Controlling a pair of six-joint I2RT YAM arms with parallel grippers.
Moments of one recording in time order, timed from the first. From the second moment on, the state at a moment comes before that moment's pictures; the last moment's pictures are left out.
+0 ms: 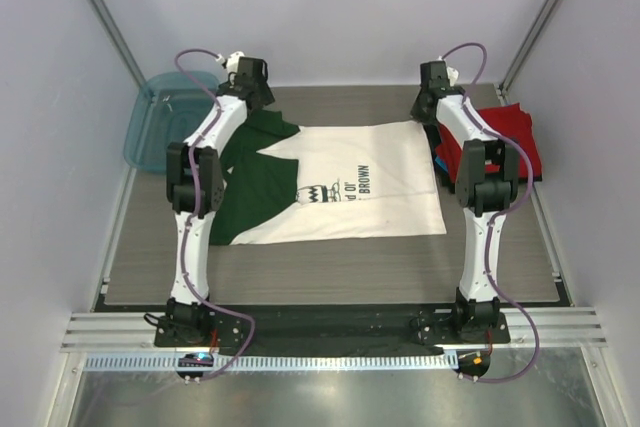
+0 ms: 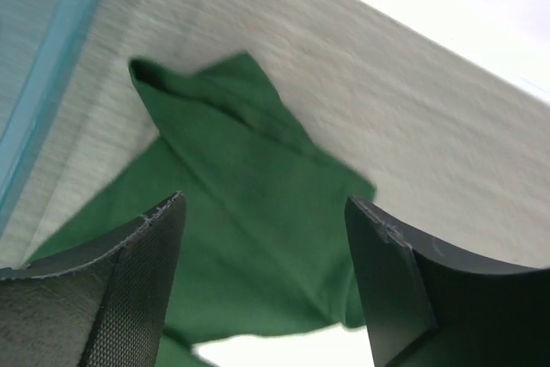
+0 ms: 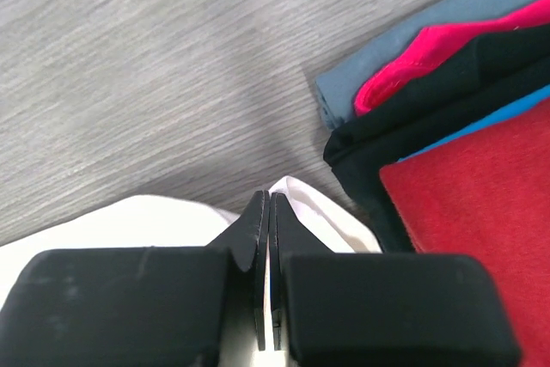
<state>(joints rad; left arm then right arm) -0.22 2.35 2.11 -0.48 -0.36 -0.53 0.09 2.25 1.93 -0.53 0.21 0.47</state>
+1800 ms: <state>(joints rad) -0.14 2.59 2.28 -0.46 -0.50 -0.79 0.09 2.25 1.90 -0.50 0.16 0.47</state>
